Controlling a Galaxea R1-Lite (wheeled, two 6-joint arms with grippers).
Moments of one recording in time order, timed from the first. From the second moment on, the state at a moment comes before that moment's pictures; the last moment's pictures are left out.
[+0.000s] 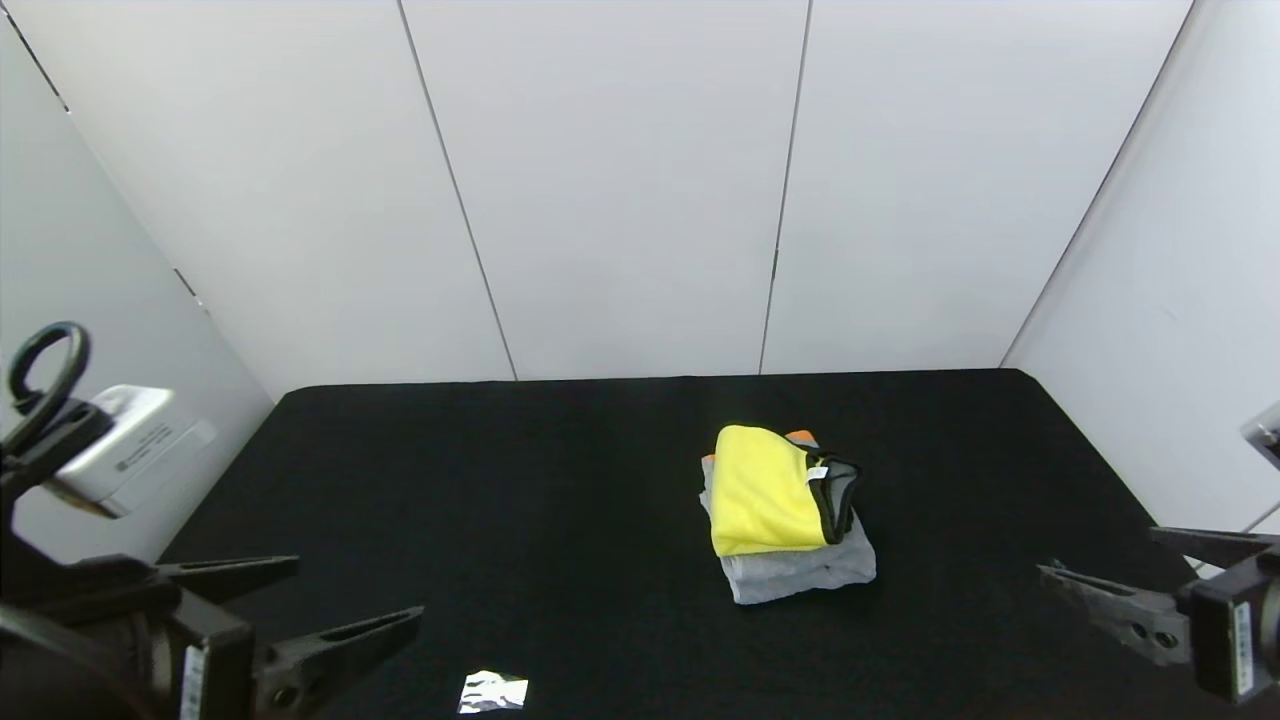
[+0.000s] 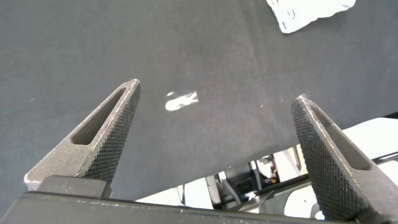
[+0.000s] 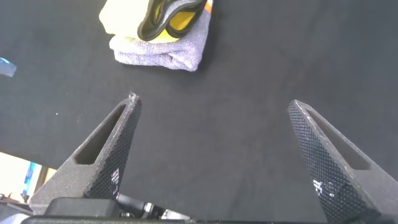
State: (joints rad) left arm -0.55 1.04 -0.76 0.28 0.11 -0.18; right arm 0.40 1.09 -0.62 0.03 -0.09 0.08
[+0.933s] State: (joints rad) left arm -0.44 0.56 -0.71 0.53 0.25 -0.15; right arm 0.23 0.60 -0.56 0.27 -0.20 0.08
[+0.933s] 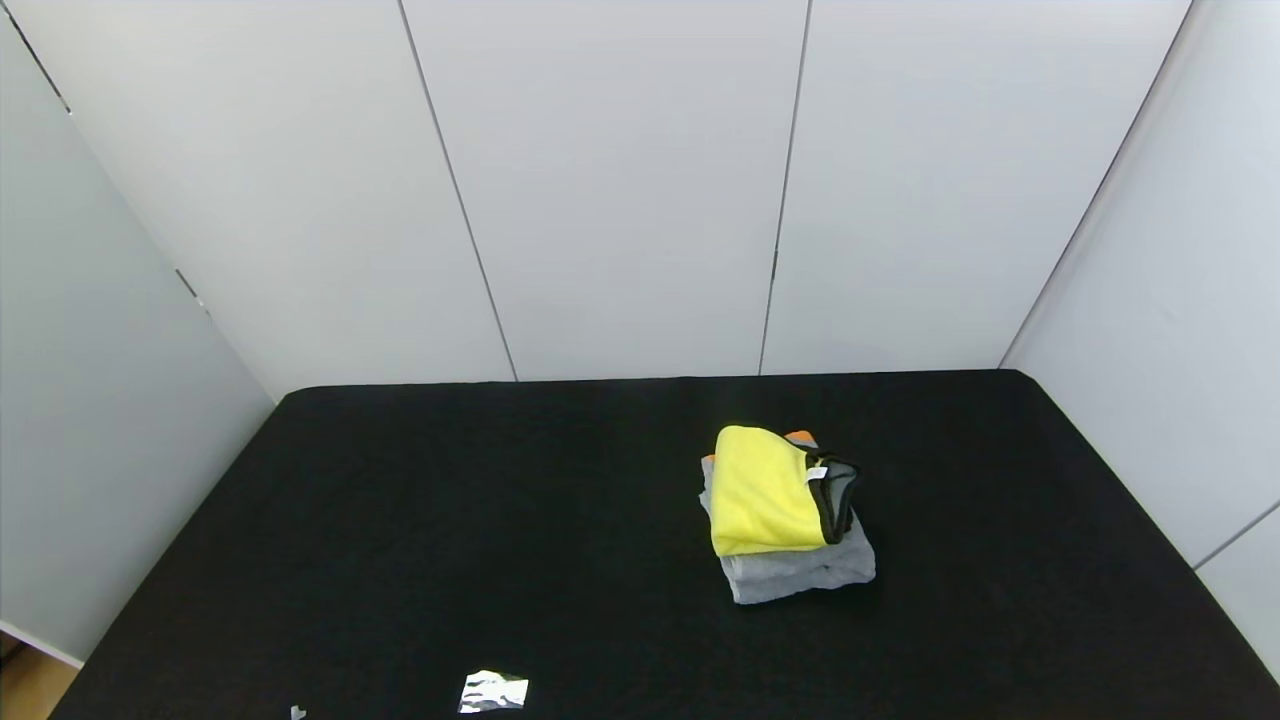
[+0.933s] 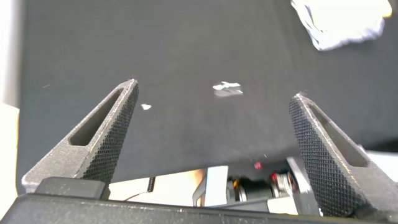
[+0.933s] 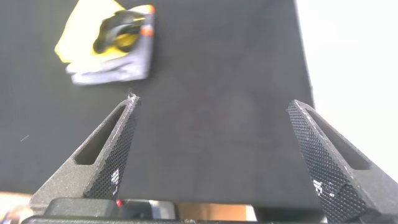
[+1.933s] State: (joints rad) left arm -0.11 0.30 -0.84 0.71 0.26 -0.13; right arm 0.00 0.18 -0.40 0.34 -0.19 0.06
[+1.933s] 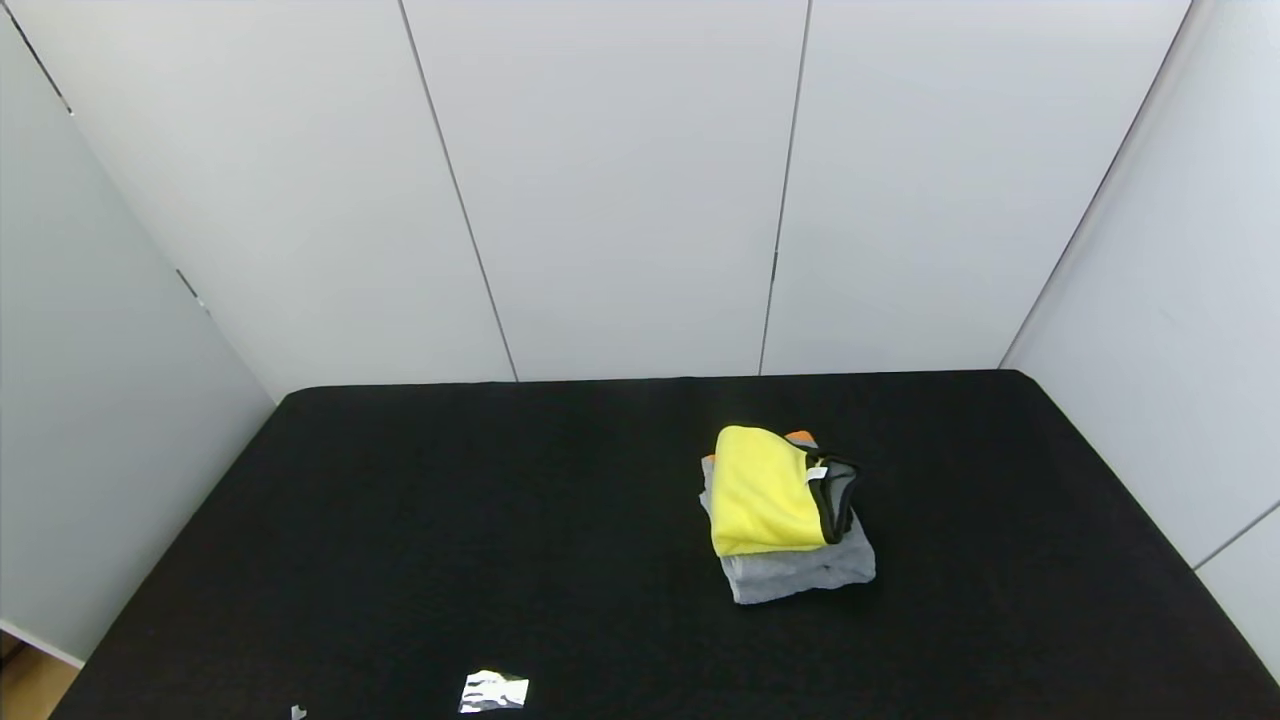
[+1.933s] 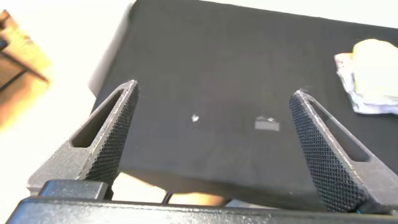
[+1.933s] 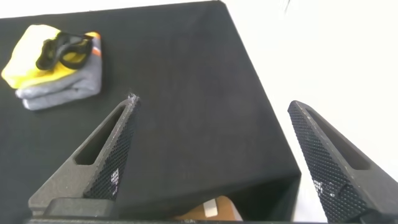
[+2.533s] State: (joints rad) left arm 0.00 0.13 -0.74 0.66 0.14 -0.08; right arm -0.01 0.01 -0.28 0.28 -0.17 0.00
